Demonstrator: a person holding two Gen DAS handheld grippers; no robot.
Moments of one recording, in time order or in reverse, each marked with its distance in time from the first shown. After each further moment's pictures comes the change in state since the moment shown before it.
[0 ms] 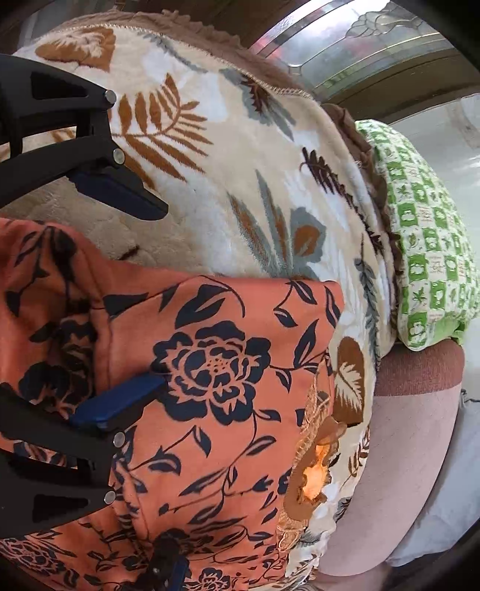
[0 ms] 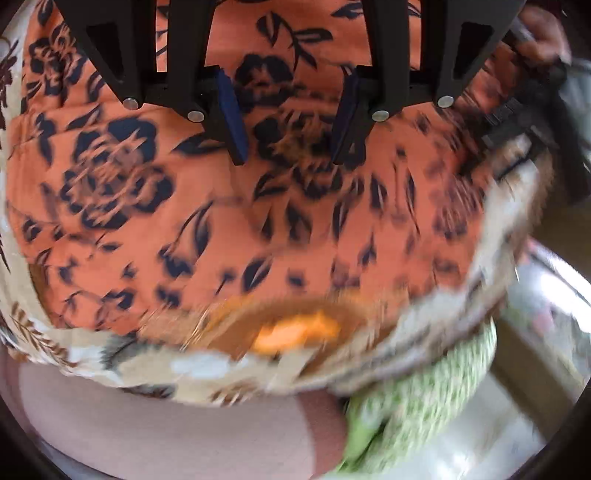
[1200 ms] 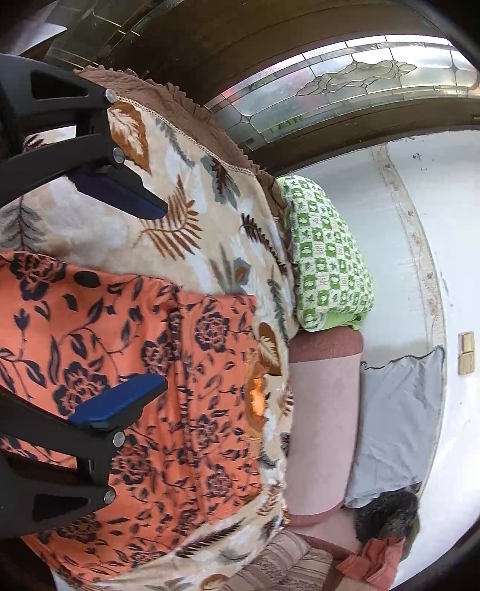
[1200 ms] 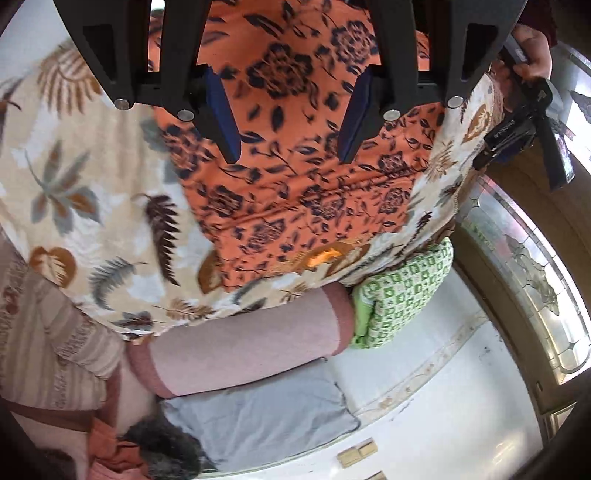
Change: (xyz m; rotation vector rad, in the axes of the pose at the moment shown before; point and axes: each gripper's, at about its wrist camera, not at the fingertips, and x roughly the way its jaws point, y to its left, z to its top) left arm -0.221 0.011 -0.103 0.034 -0.306 0.010; right arm -0.269 -0.058 -0.214 0.205 -0.427 0.021
